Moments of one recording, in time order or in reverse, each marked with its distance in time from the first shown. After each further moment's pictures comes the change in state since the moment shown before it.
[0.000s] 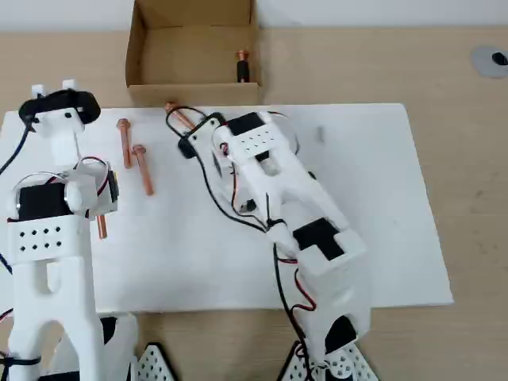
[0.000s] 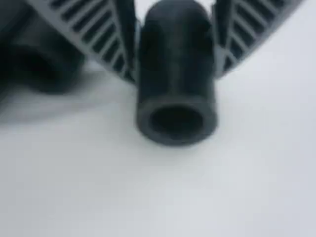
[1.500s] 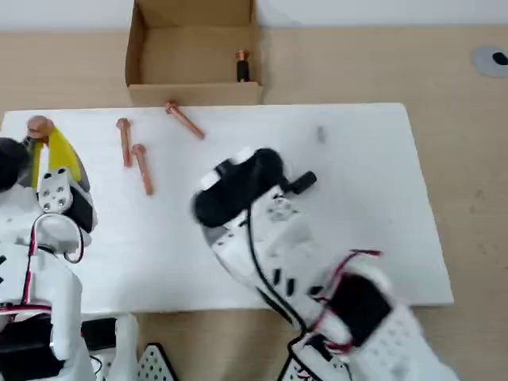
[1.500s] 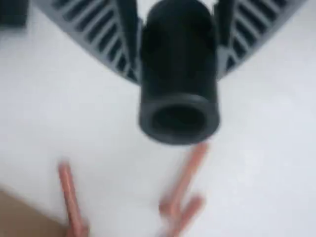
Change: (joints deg) left arm 0.3 -38.7 2.9 -22.4 6.9; right arm -16.8 -94.5 57.0 -32.2 -16.4
